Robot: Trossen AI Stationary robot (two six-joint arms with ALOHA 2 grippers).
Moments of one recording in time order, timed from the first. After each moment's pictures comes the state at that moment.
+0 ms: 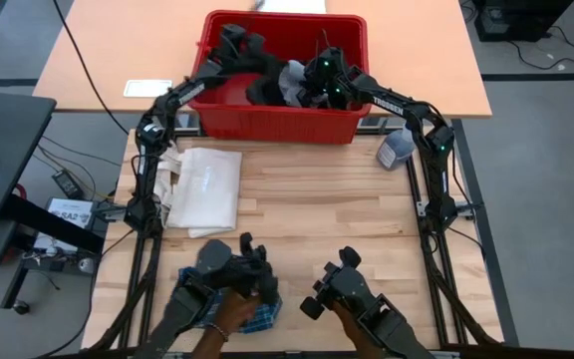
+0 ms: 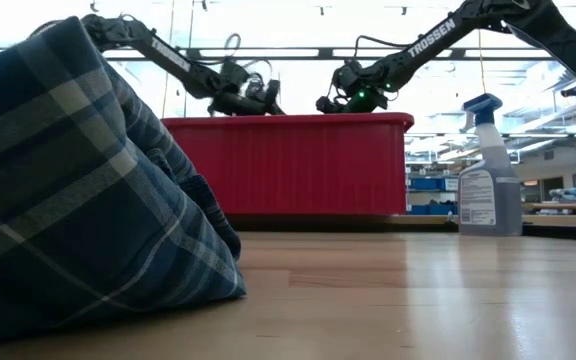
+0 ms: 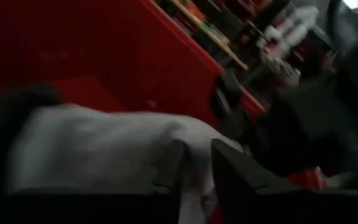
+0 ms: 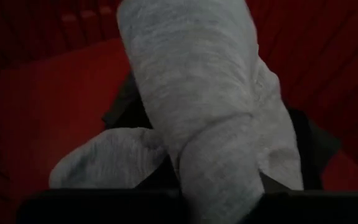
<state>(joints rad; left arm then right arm) 0.99 2.19 2.02 -0.08 0.66 -0.44 -0.85 2.08 1.79 -0.26 -0.08 -0.15</state>
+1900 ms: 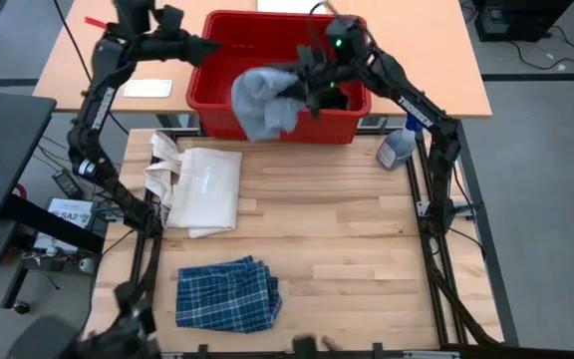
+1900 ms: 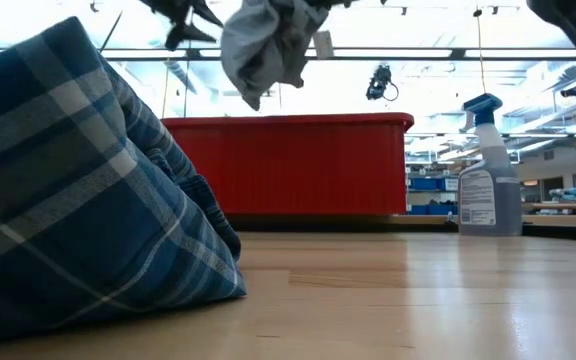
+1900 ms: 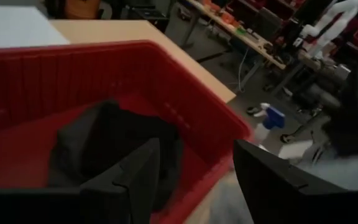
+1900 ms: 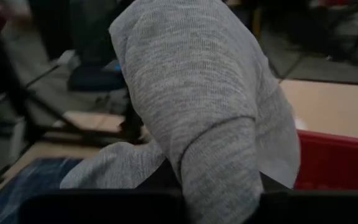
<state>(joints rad) 1.15 1.56 2.02 -0.82 0.61 -0.19 -0.58 1.94 2.32 -0.70 -0.72 -0.25</state>
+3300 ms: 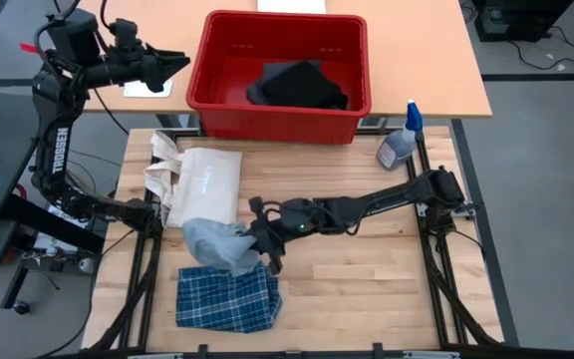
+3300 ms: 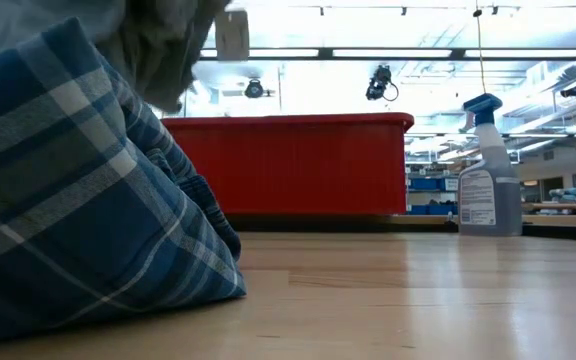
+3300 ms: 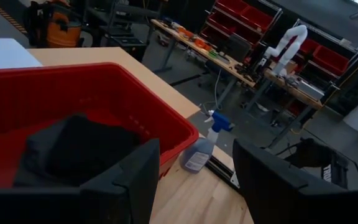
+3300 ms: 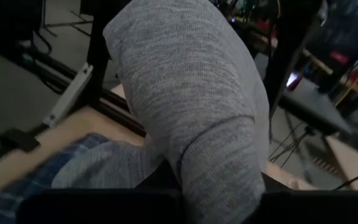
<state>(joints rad) 1.09 1.27 2.02 -0.96 0.60 -0.29 0.18 1.93 1.58 0.15 -0.04 -0.43</state>
